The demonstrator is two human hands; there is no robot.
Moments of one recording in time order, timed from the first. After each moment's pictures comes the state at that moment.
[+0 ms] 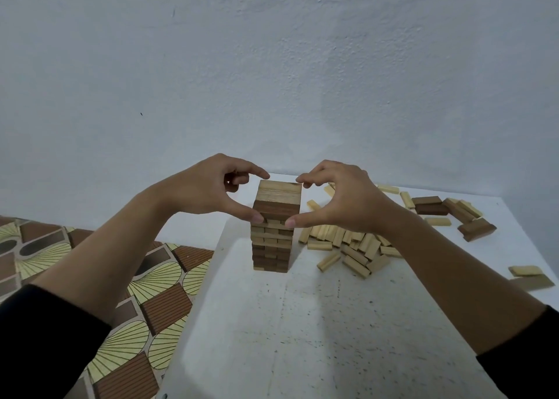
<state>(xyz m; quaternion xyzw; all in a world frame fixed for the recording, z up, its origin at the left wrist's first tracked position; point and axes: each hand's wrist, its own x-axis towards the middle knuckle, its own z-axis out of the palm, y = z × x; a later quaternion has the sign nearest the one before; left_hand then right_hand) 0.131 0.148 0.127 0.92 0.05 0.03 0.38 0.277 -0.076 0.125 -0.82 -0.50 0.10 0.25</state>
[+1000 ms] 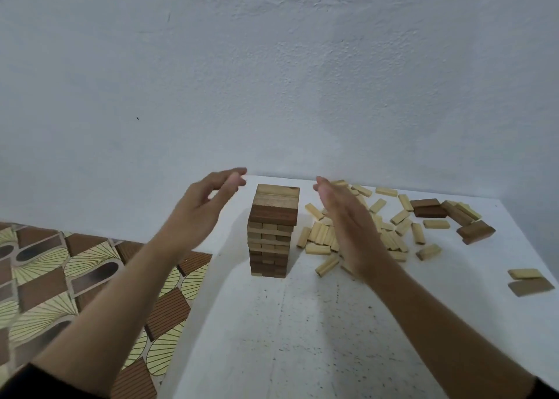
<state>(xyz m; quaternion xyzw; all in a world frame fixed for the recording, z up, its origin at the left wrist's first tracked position) 0.107 0.115 0.091 0.84 0.21 0.20 0.46 0.250 -0.092 0.075 -0.74 -0.35 0.16 0.55</state>
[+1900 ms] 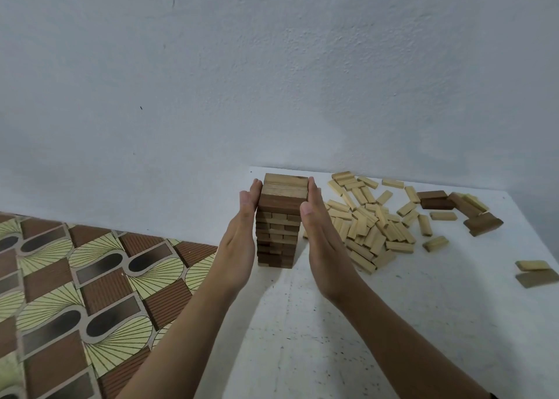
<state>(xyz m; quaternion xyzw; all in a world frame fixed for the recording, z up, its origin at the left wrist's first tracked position) 0.105 0.035 0.063 0.71 0.28 0.21 0.60 0.198 -0.070 0.043 -0.69 -0.36 0.22 0.58</state>
